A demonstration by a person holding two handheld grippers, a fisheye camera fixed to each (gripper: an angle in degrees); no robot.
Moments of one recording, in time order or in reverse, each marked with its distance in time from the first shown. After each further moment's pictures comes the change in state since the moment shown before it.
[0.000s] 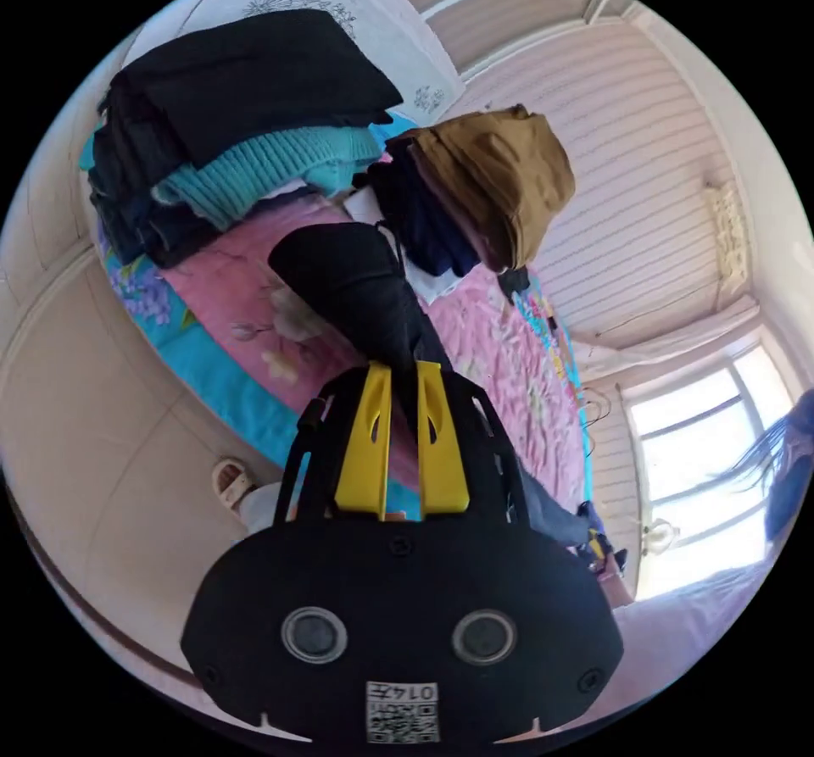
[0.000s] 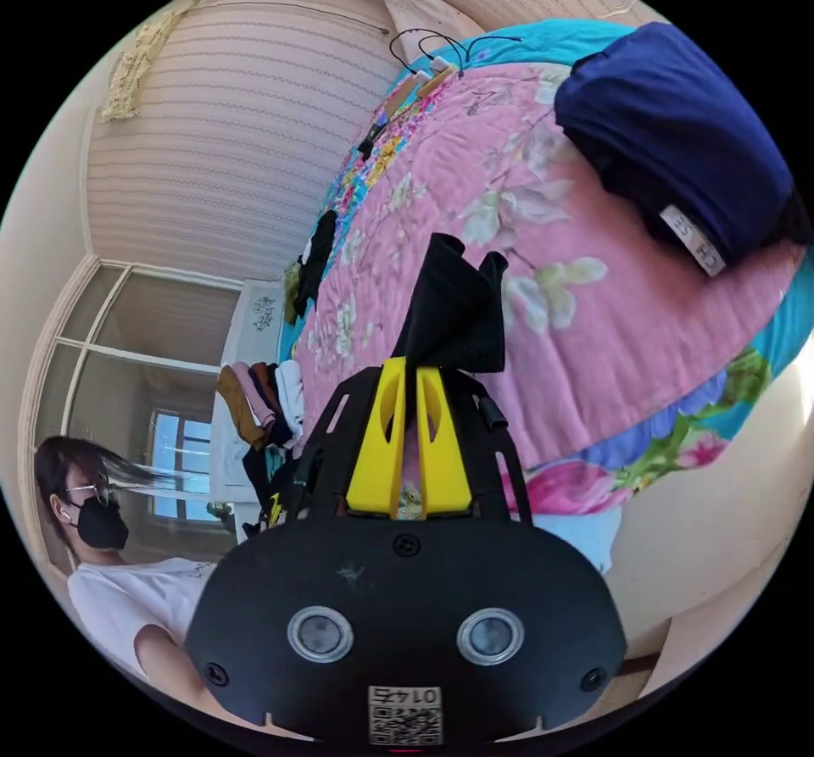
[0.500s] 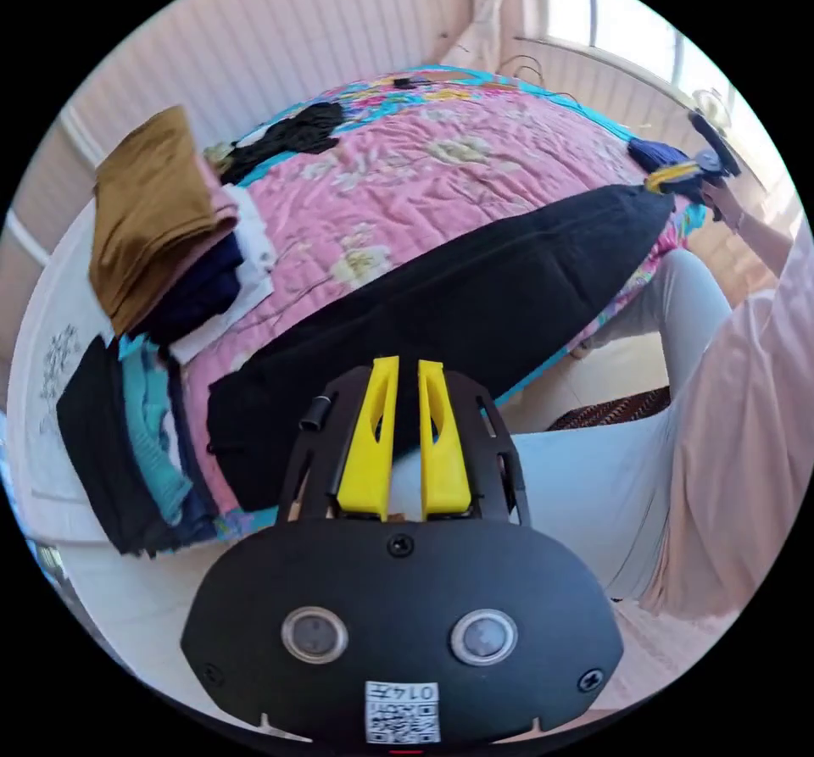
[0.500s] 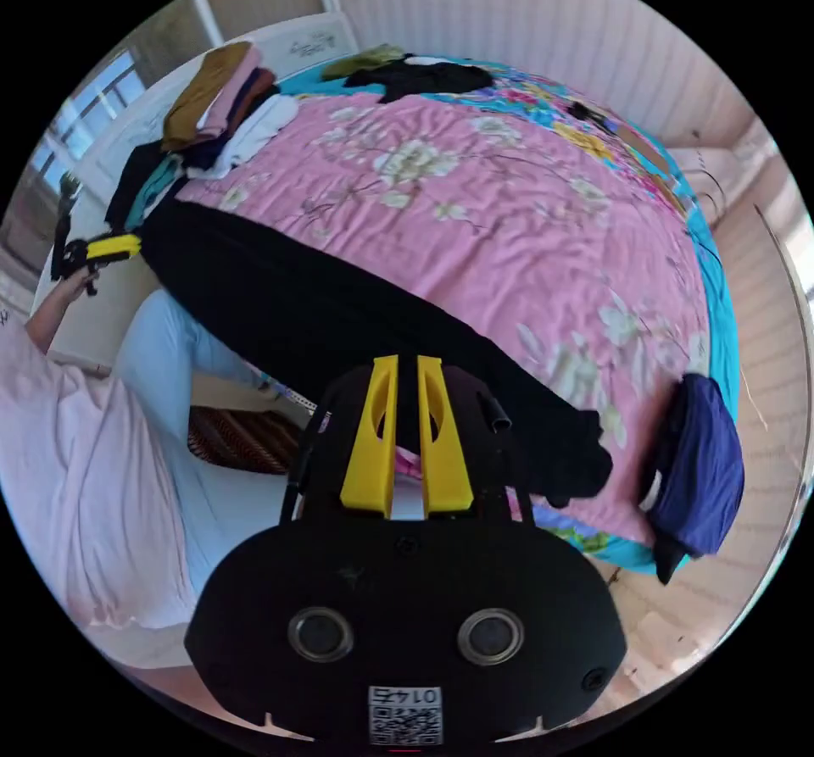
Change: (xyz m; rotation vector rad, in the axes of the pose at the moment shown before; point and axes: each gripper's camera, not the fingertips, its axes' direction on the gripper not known) left arm 0.297 0.102 0.118 -0.334 -0.287 1.238; right arm -0.178 0.089 0.171 -0.400 0.588 -0.971
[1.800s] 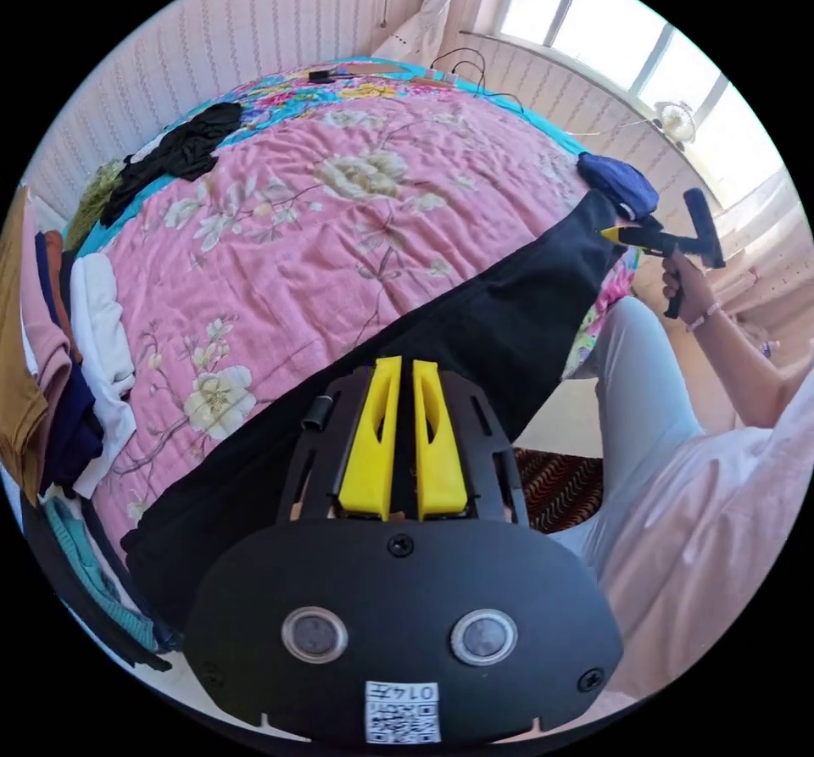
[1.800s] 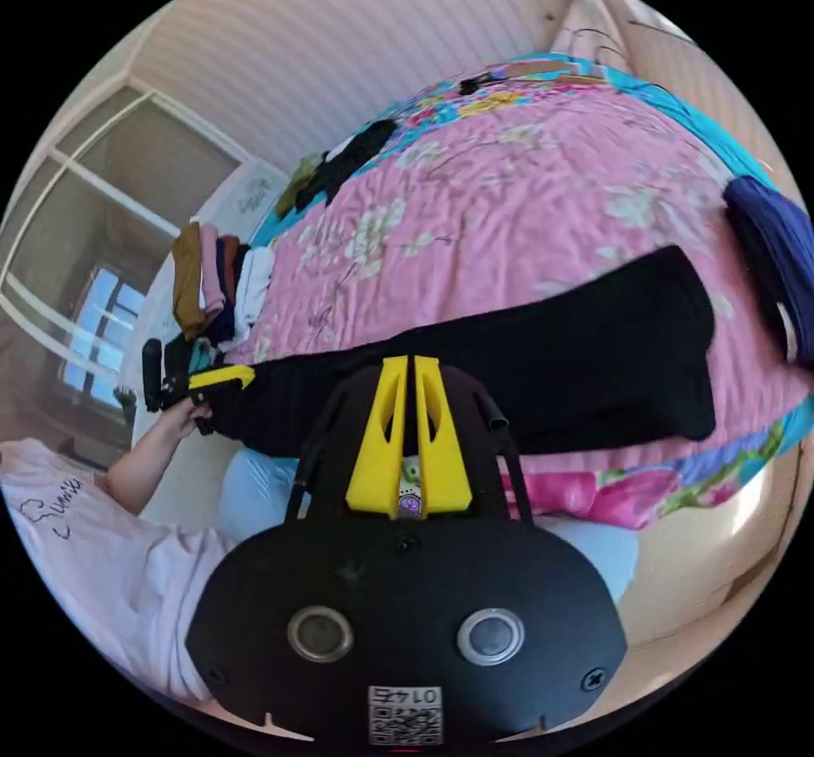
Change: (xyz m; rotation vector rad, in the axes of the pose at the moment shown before) left arm 0.145 -0.299 0.107 -0.006 0.300 0.029; right arm 0.098 0.097 0.054 0.330 -0.330 0.607
